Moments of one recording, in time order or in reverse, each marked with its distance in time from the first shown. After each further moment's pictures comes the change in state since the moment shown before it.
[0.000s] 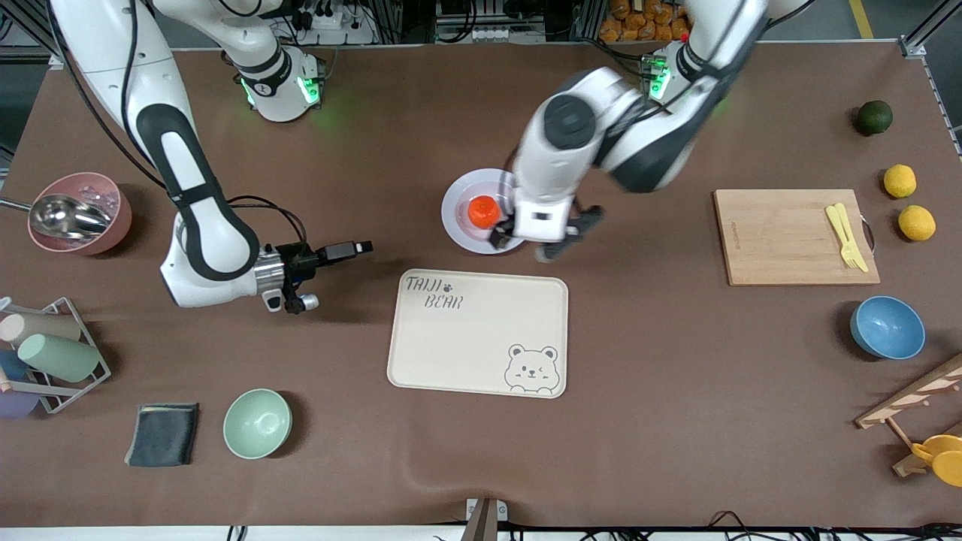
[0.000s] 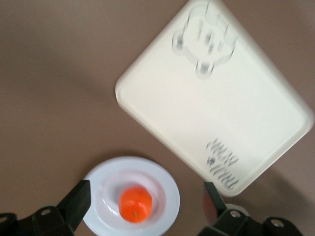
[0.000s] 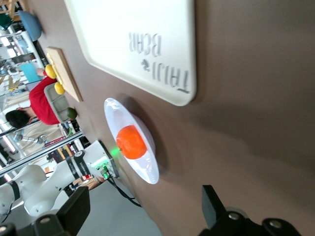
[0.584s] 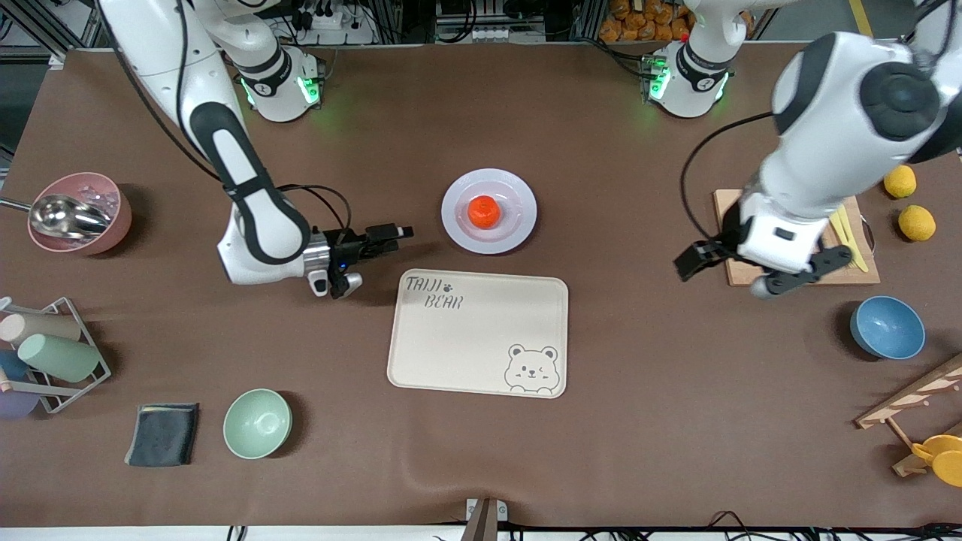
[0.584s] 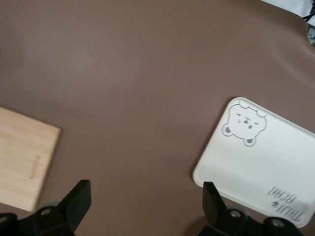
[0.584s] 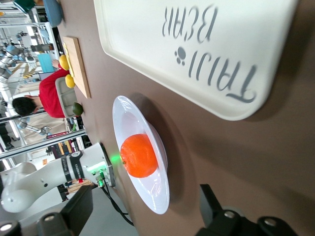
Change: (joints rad) left arm 0.349 -0.128 0.026 0.034 0.000 -0.168 0.683; right arm 0.163 0.000 0.003 -0.111 0.229 0.160 -0.230
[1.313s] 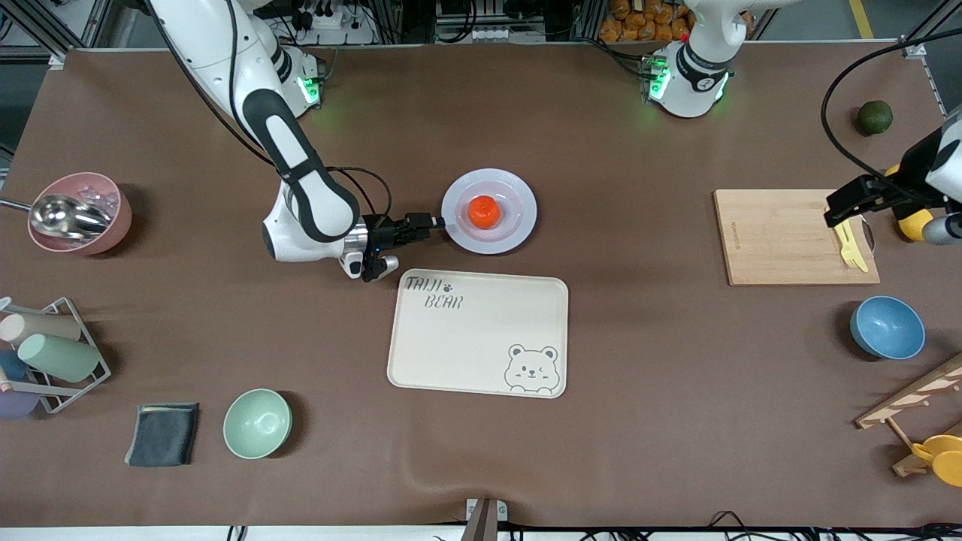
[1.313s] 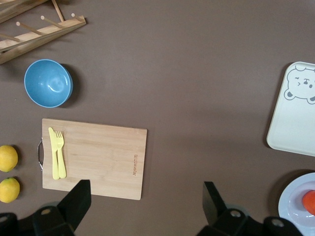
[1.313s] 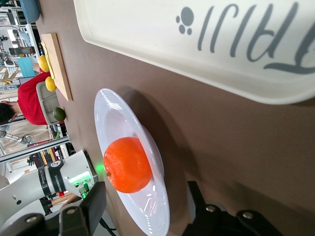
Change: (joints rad) left arm -0.049 -0.111 0.306 0.108 -0.023 -0.284 0.494; right arm 0.140 0.001 0.000 -0.054 0.108 0.148 -0.015
